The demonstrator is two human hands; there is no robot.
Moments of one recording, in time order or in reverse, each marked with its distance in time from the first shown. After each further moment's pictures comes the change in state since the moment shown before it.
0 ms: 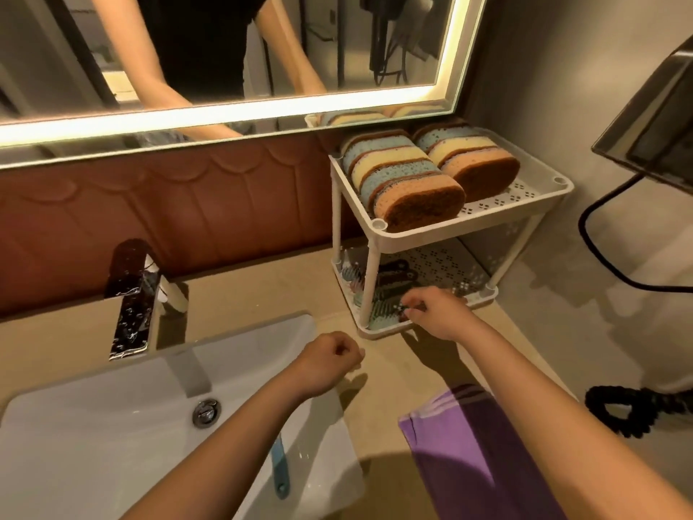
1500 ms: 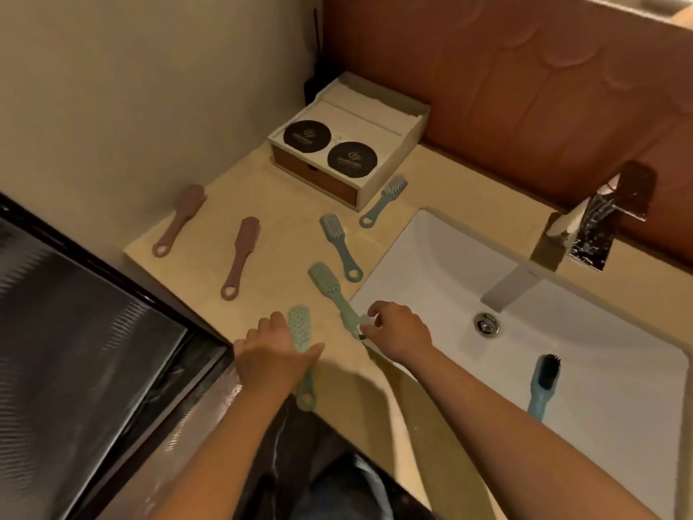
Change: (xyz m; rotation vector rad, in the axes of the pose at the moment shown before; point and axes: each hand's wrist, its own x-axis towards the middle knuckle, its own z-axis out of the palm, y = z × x) left_hand -0.375 -0.336 -0.067 0.259 0.905 -1.077; right_hand -0.159 -0.400 0.348 -0.285 -0.503 -0.627
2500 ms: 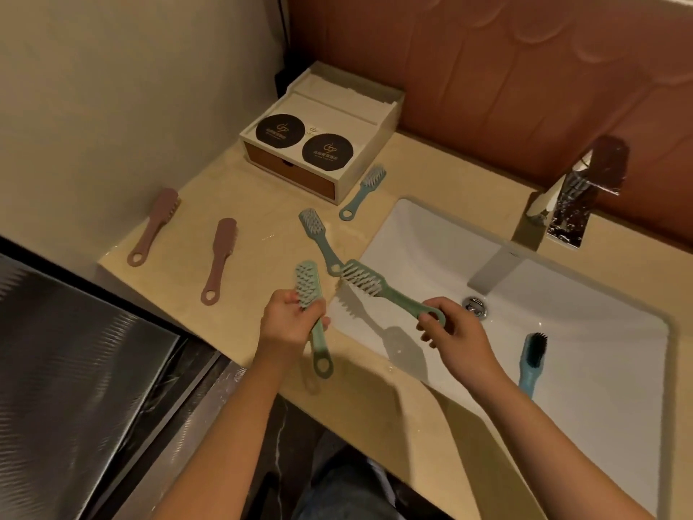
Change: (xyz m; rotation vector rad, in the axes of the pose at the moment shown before) left_hand 0.006 0.043 -0.026 -1.224 -0.185 -0.149; right_hand -0.059 0.061 -0.030 0.692 0.282 -0.077
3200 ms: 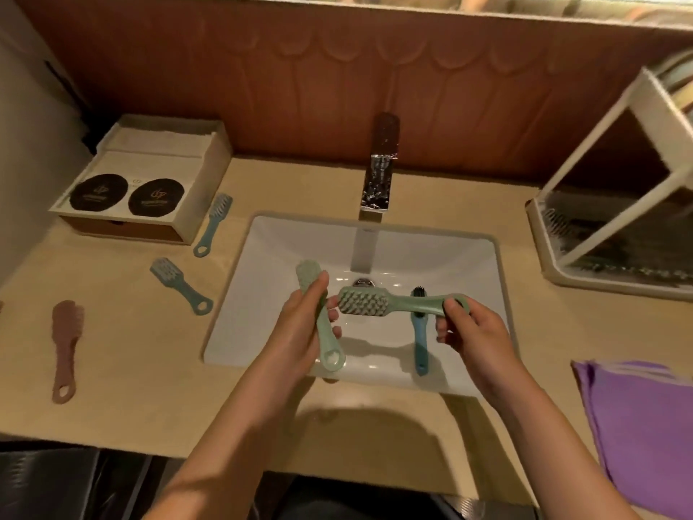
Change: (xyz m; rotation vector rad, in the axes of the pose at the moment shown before) left_hand -0.068 0.028 0.158 -0.266 -0.613 -0.277; right_hand -0.105 0.040 -0.131 0.481 0.458 0.202
